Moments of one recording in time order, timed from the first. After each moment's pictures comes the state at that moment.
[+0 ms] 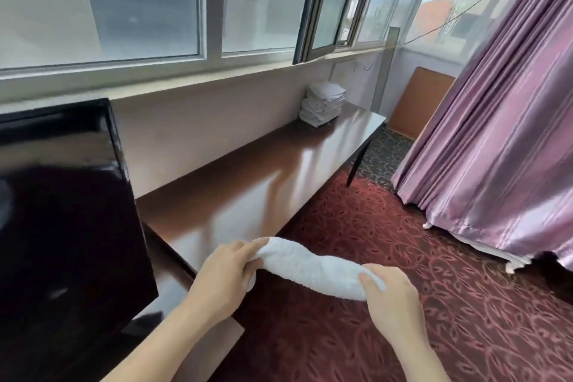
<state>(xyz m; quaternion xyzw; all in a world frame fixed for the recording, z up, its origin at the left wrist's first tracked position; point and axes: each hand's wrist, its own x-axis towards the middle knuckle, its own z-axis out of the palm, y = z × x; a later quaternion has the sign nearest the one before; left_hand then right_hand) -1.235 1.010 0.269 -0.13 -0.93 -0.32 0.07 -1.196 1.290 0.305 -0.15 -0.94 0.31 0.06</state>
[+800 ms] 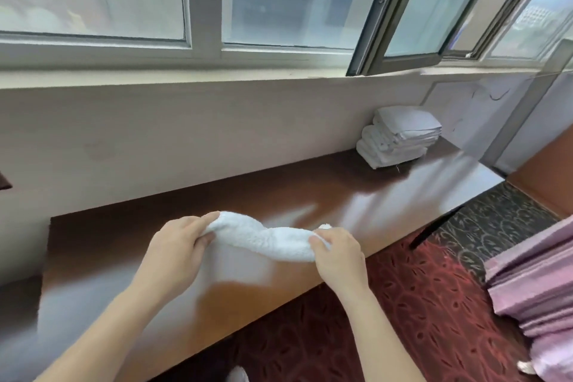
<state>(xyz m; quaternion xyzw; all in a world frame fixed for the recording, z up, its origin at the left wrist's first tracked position) -1.596 1.104 0.240 0.17 -0.94 -0.26 0.17 -1.728 1.350 0.270 0.13 -0.95 0.28 -0.05</state>
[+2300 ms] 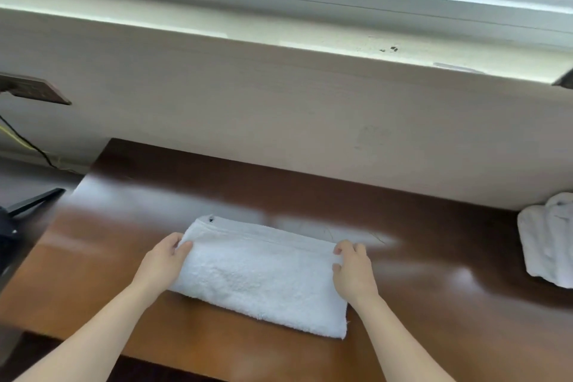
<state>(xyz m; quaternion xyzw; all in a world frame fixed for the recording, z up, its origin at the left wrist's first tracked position) -1.747 1.126 0.117 0.67 -0.62 -0.40 0.05 -2.070 1.281 0.075 0.40 -0.85 0.13 -0.33</state>
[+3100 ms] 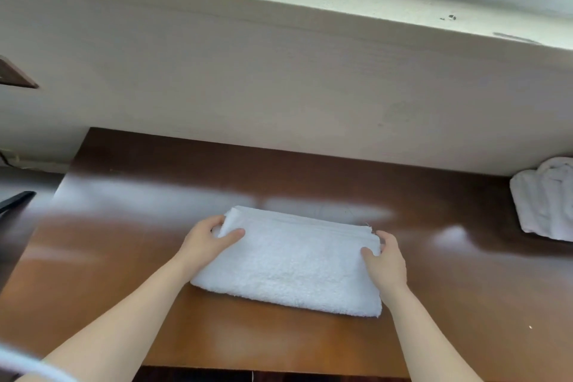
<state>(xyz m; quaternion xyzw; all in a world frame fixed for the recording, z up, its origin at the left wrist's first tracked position) -1.747 1.082 0.092 0.53 -0.65 -0.54 0.05 -2.023 1.287 0.083 0.10 -0.90 0.30 -0.30</state>
